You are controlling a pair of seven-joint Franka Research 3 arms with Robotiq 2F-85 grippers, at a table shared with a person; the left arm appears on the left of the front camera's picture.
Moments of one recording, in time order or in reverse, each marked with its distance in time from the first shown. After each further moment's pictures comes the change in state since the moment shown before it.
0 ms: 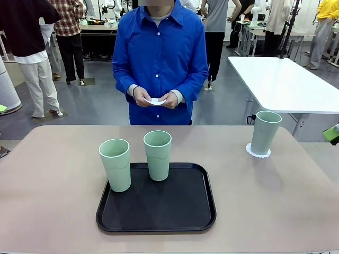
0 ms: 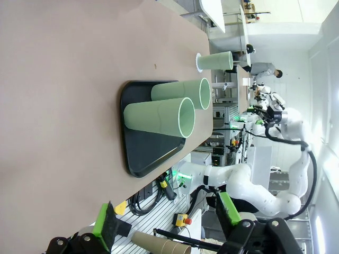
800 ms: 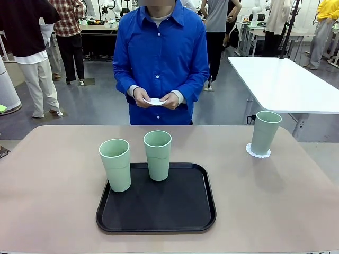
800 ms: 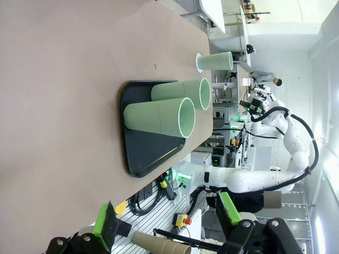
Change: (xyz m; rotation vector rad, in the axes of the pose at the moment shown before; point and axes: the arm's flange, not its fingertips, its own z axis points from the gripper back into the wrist) left arm 0.000 0.000 0.000 0.000 0.000 0.000; right arm -0.071 -0.158 0.019 0.507 -0.326 -0.286
